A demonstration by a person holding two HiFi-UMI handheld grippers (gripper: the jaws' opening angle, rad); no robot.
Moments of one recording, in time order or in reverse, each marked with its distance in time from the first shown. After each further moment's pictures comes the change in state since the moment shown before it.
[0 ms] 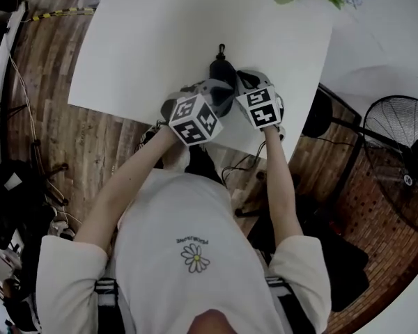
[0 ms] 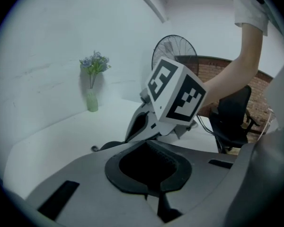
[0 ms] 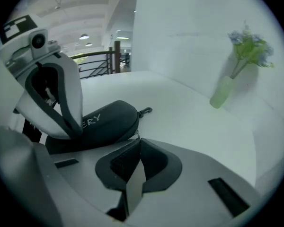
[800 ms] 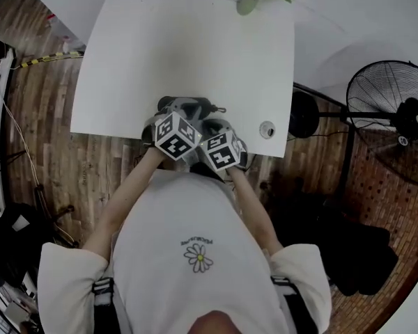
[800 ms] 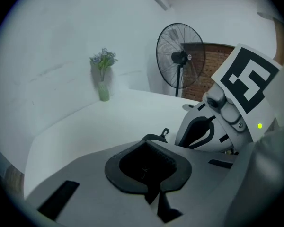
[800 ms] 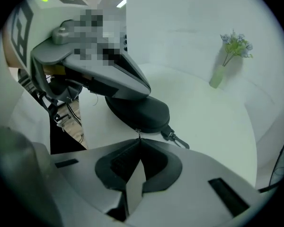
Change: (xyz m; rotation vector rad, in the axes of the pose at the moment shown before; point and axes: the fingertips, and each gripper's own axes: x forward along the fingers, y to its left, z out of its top) left arm -0.053 -0.007 -0.044 -0.001 0.141 0.124; right arm -0.043 0.143 -0.034 0.144 0.097 -0.058
